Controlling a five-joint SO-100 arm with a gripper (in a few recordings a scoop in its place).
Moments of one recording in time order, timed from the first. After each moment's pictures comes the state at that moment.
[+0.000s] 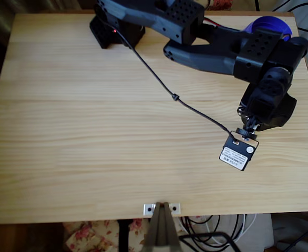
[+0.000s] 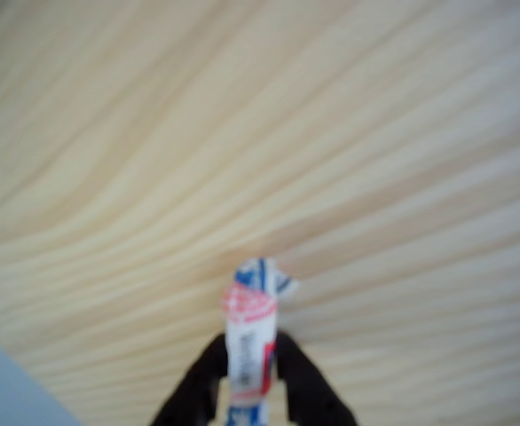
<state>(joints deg) -49.1 12.3 -13.9 94.8 87.7</state>
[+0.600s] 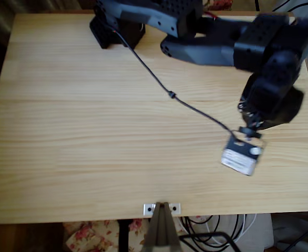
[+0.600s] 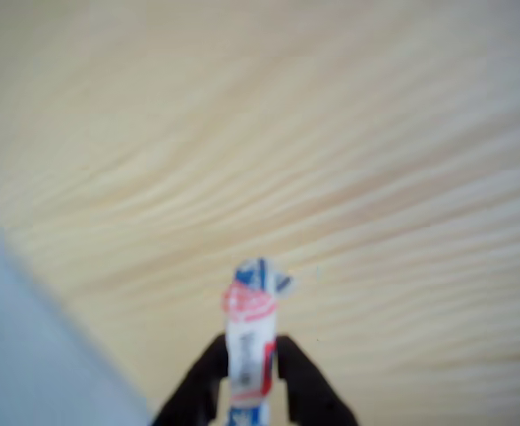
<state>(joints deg) -46.9 22.9 -13.1 102.6 79.3</state>
